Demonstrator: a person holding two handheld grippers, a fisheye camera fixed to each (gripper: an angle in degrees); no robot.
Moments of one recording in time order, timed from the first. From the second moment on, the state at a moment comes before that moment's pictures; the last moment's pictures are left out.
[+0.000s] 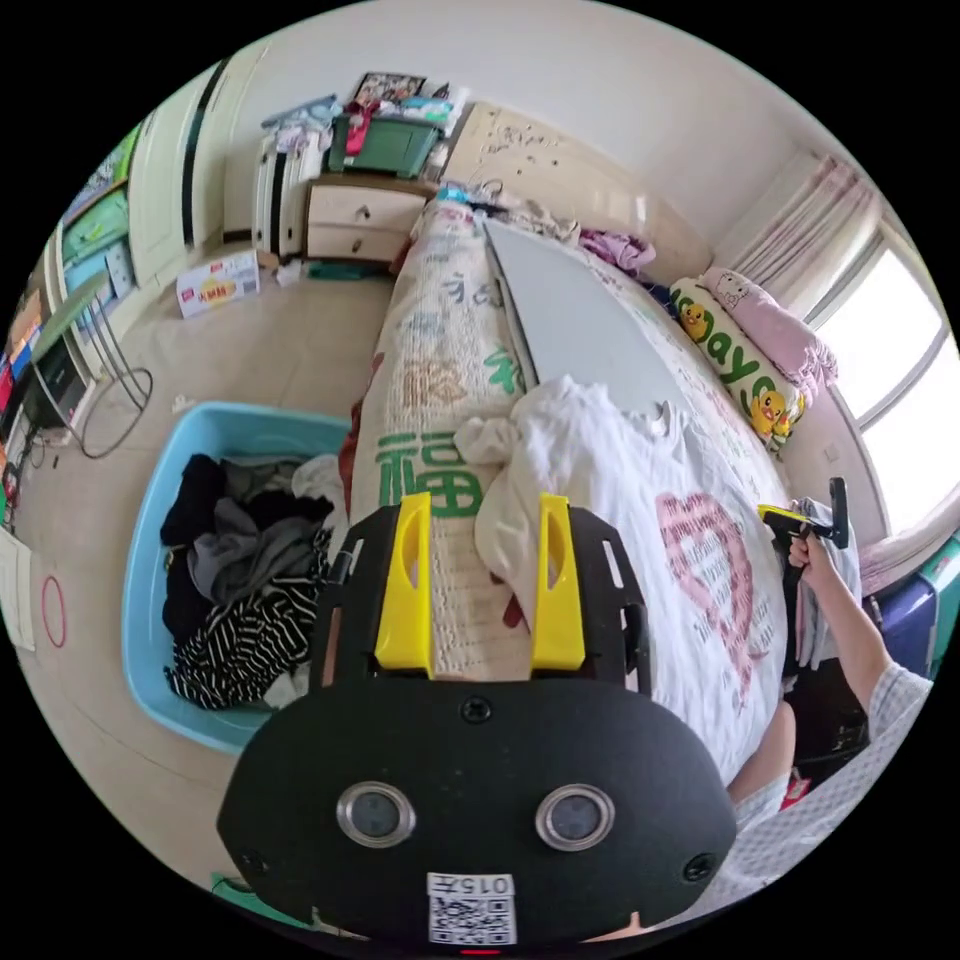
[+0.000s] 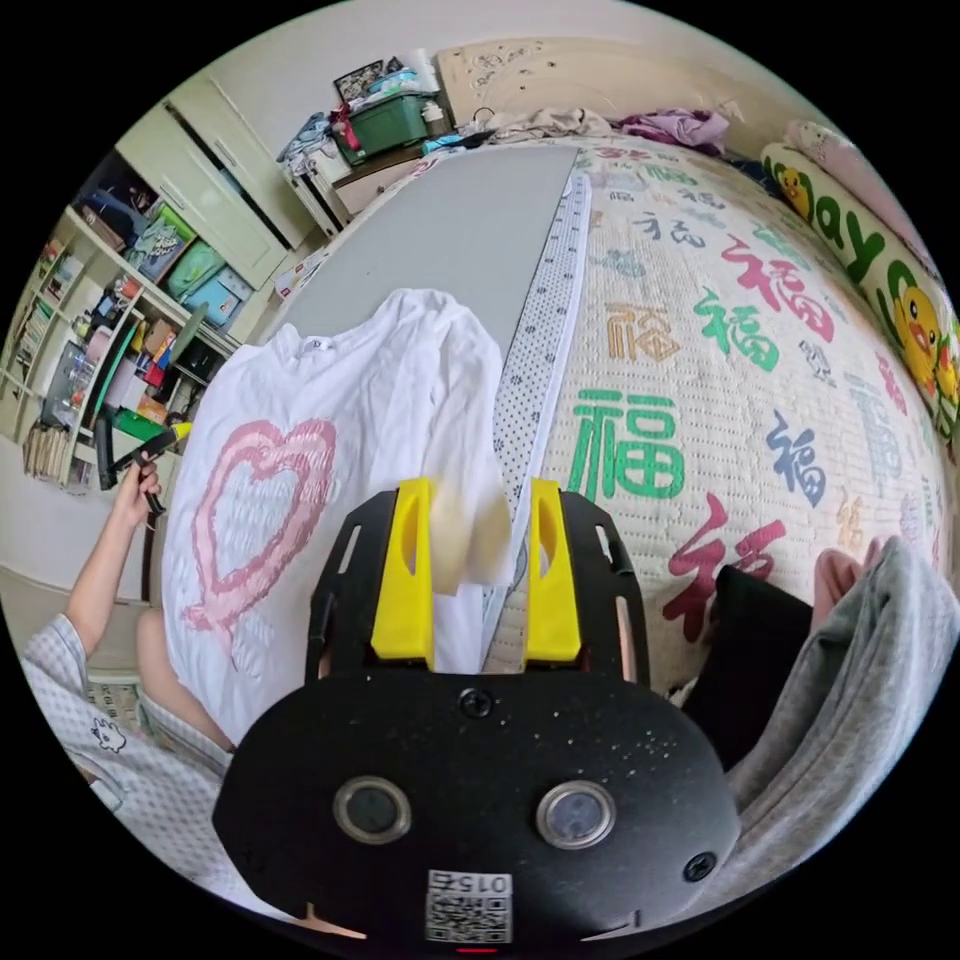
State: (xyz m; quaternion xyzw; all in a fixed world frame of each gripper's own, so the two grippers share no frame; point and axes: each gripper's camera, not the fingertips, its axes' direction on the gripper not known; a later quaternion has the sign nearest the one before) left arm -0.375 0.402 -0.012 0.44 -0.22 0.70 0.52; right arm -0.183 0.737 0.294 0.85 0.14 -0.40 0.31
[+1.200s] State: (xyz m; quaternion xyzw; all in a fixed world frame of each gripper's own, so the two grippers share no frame) left arm -0.158 0.640 0.027 0.53 -0.39 0.58 0.48; right arm -0.209 0.806 0.207 0.91 0.11 -0.12 0.38
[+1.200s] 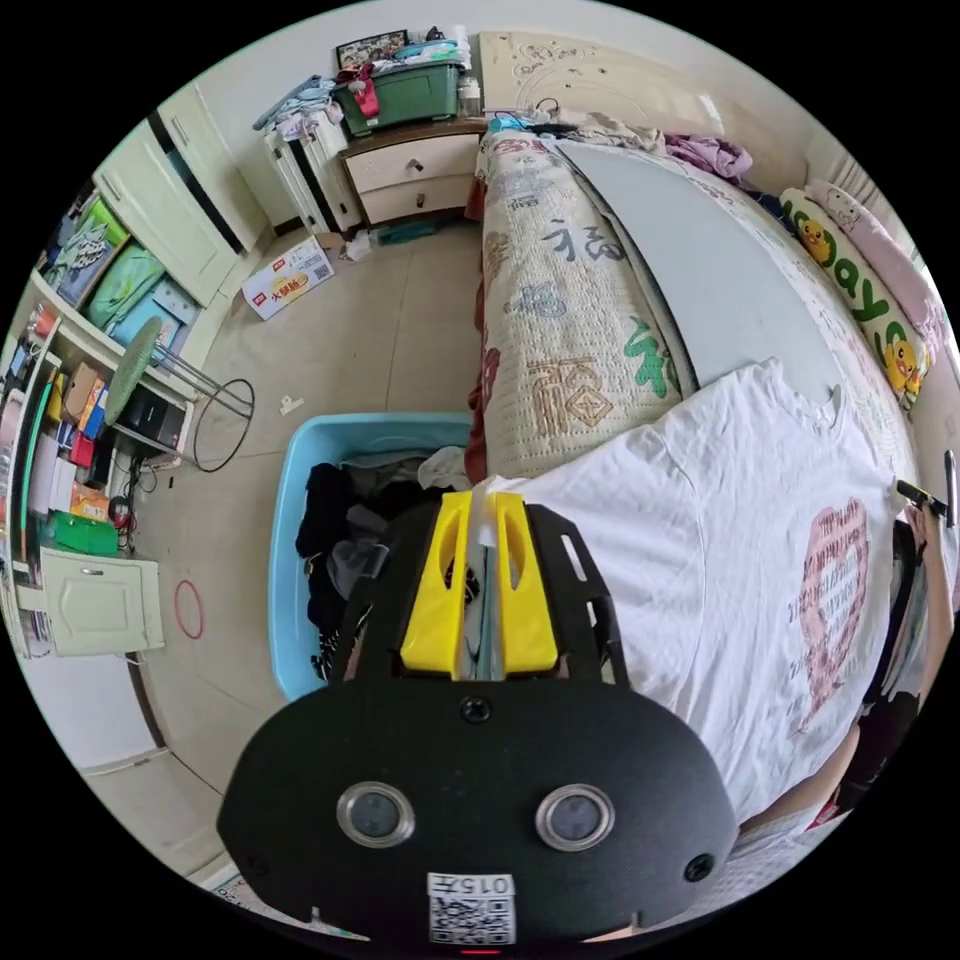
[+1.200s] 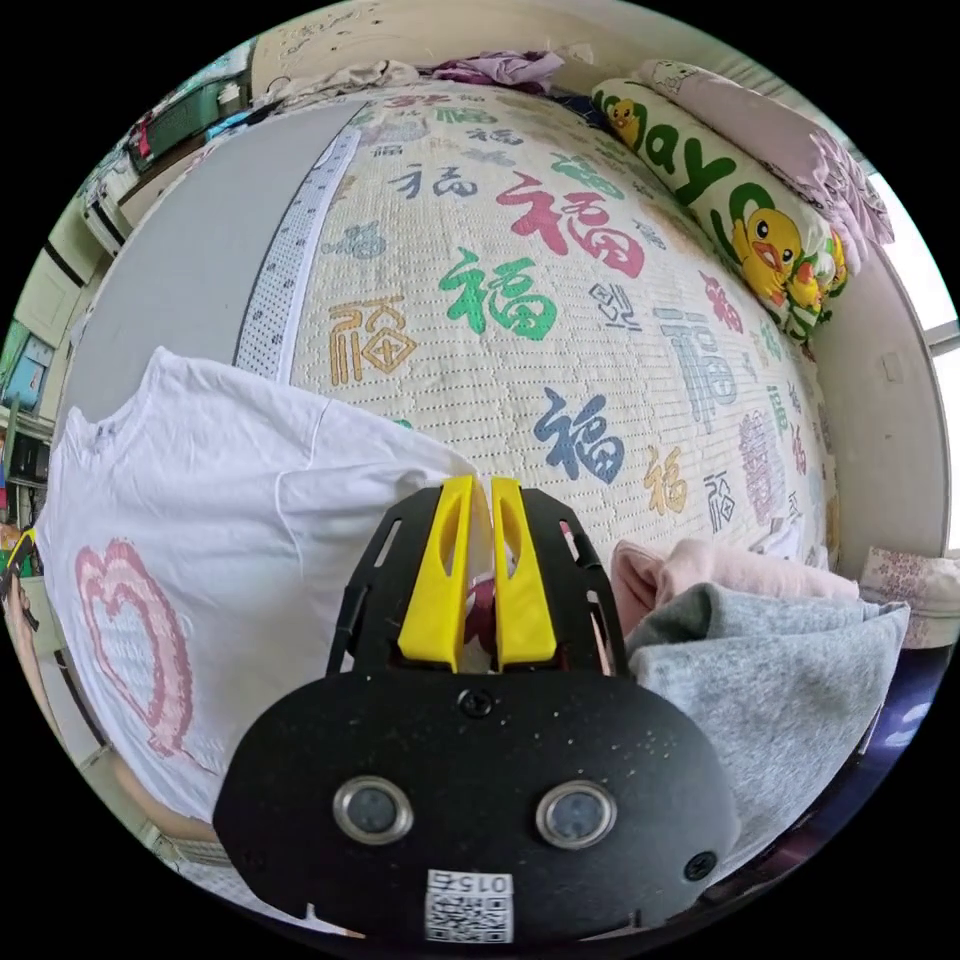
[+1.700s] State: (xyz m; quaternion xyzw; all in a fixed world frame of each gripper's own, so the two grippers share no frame) left arm -0.084 0.670 0.179 0.36 -0.35 0.74 0.45; right arm -0.319 0.816 0.297 0.89 0.21 -0.27 0.30
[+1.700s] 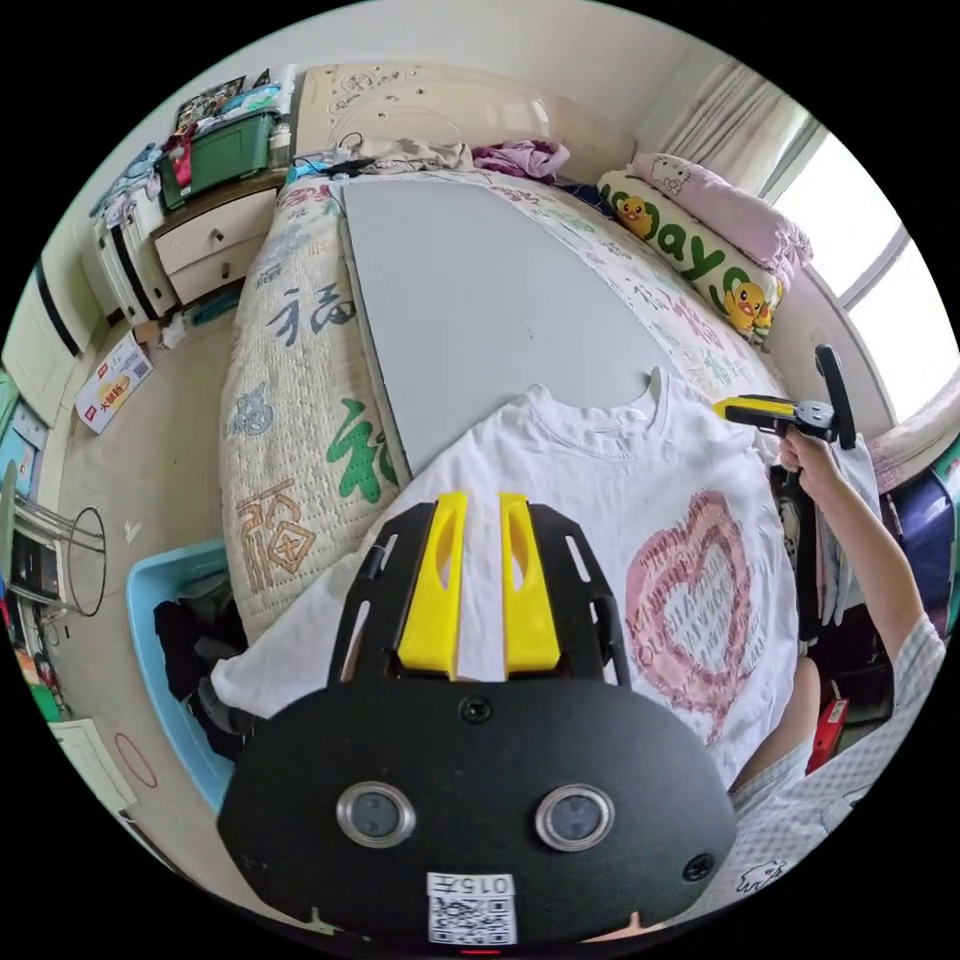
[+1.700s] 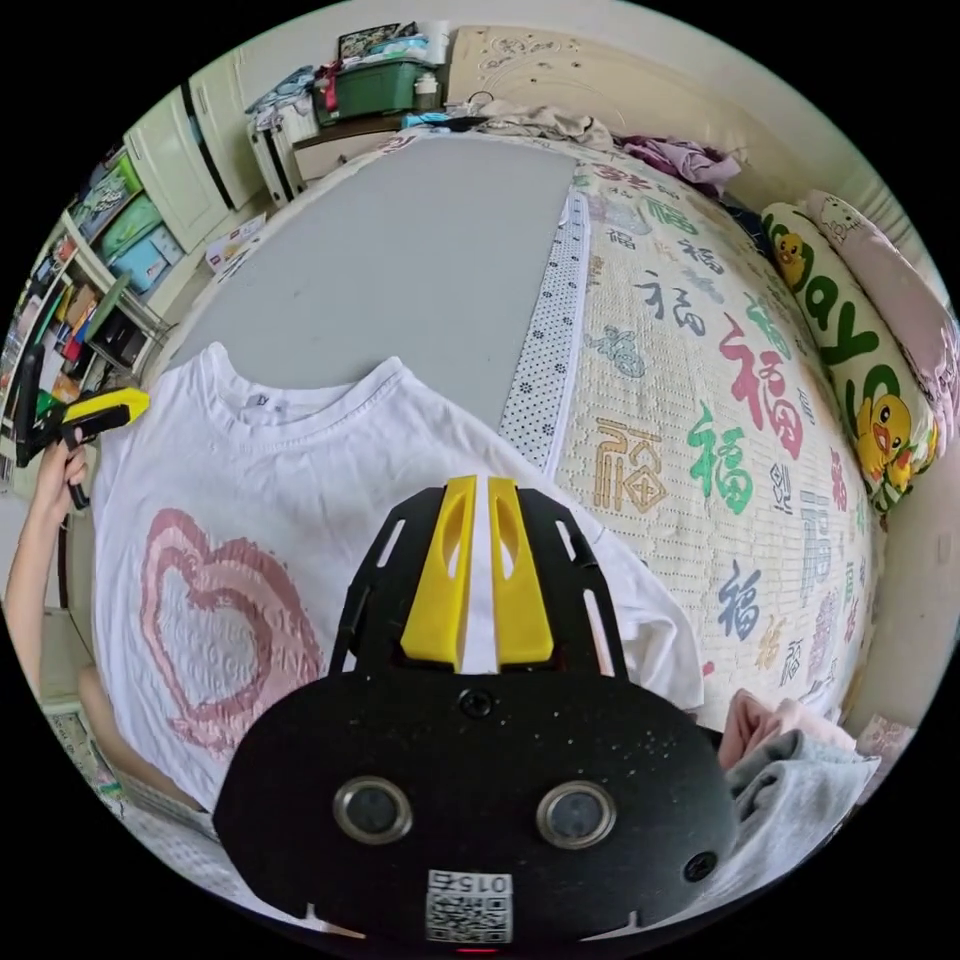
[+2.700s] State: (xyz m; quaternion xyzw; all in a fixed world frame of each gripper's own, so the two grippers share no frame) left arm -0.667 0.615 0.024 0.47 -0.09 0.75 0.46; right arm 0.084 0.613 0.671 0.90 0.01 -0.36 0.25
